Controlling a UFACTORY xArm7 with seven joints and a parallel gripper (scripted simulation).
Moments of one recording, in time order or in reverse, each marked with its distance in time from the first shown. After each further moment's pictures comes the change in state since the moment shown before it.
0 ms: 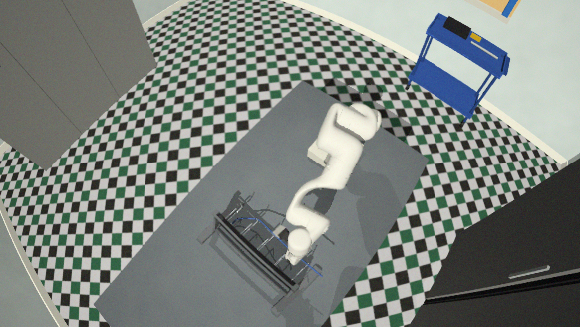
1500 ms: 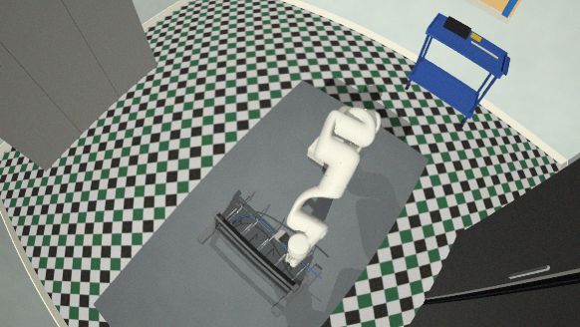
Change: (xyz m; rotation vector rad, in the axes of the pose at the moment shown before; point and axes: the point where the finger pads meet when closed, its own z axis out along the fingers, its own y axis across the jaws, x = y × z) arm 0.000 0.000 0.059 0.000 0.000 0.000
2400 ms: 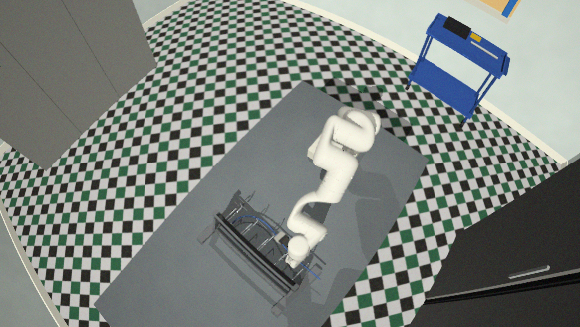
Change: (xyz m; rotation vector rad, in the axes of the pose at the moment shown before) arm 0.000 0.000 0.033 0.001 0.000 0.000
